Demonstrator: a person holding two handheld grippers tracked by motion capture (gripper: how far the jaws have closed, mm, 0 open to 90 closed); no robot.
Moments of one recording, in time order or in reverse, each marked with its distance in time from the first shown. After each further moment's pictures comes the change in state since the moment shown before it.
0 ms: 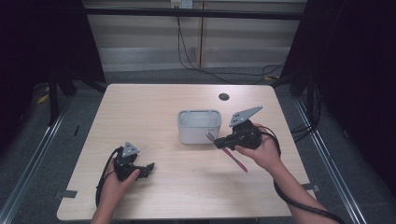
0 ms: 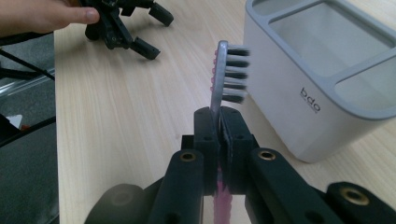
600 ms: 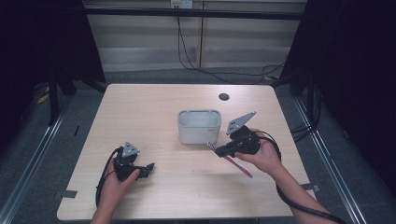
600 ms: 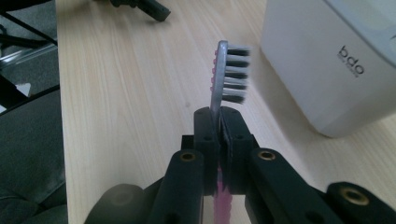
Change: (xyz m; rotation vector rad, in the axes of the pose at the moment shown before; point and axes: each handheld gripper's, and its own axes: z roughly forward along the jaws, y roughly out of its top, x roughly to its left) left arm 0.000 0.000 0.000 0.000 0.000 -0.001; right arm 0.003 -0.012 0.010 0.115 0.043 -0.028
